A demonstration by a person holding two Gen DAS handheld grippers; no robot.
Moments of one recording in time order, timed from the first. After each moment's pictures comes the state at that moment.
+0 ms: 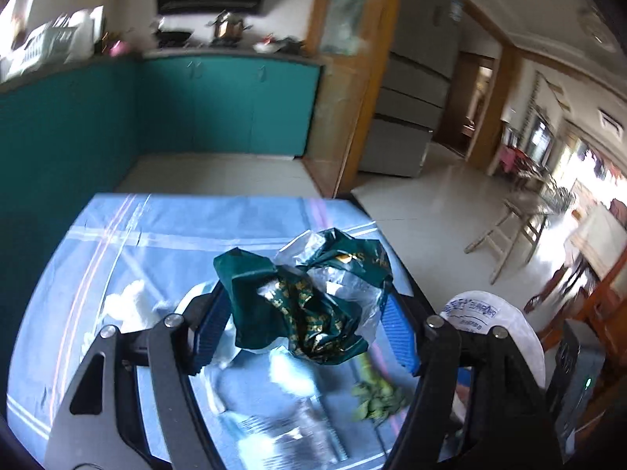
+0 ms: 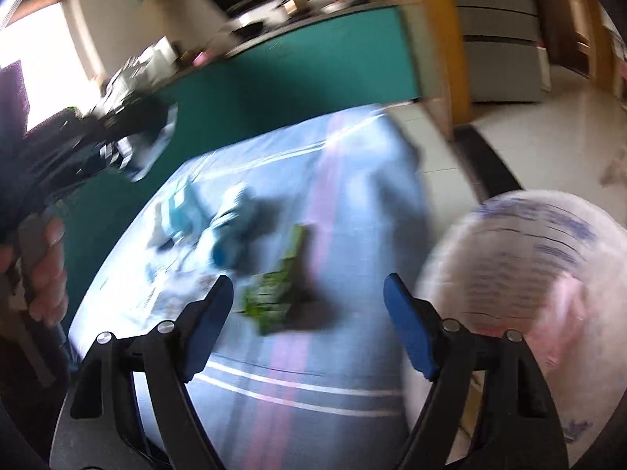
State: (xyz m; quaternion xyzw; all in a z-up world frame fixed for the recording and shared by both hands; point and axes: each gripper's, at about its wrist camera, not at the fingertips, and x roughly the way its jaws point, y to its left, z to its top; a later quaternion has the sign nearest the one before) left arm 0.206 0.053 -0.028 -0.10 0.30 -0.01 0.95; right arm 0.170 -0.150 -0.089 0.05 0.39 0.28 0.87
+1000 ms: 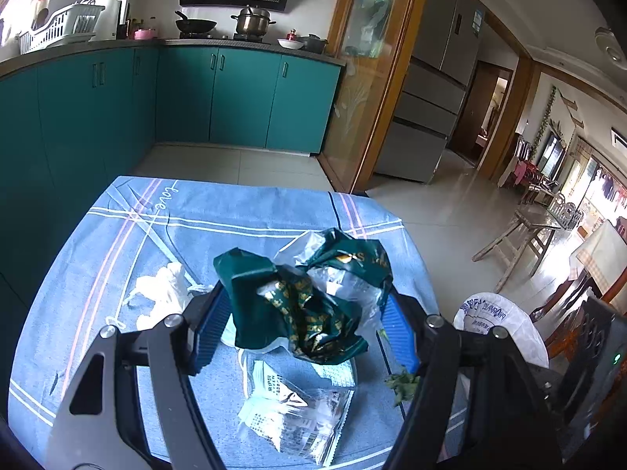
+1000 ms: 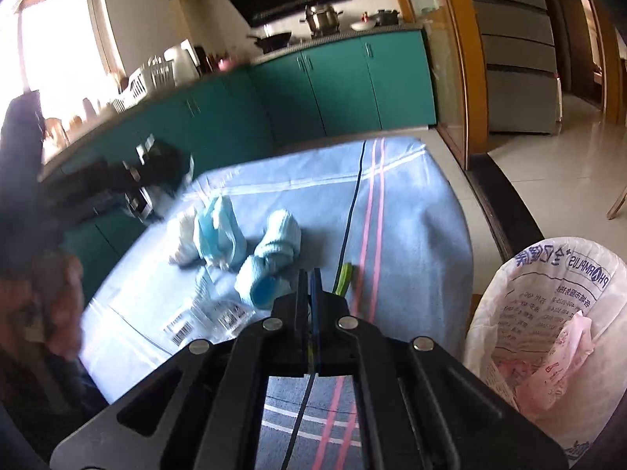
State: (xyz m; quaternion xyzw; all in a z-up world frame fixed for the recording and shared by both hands) left arm 0.187 0.088 -0.032 -0.11 0.30 0.01 0.95; right arm 0.158 -0.144 -0.061 0.05 0.34 0.28 0.90
